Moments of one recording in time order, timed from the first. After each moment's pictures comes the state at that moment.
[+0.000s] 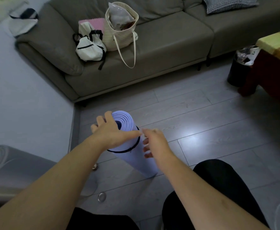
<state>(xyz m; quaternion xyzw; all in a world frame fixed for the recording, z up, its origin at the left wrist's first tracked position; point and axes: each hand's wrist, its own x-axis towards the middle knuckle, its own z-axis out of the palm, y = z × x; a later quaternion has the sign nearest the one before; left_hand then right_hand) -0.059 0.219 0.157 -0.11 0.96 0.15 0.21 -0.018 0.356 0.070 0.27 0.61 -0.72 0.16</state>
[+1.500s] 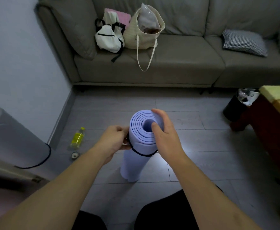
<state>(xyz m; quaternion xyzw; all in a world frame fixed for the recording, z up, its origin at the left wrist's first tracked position) -0.046 0.188 0.103 -0.18 0.74 0.62 0.17 -0.034 0.368 0.103 0.04 0.81 -0.58 0.01</state>
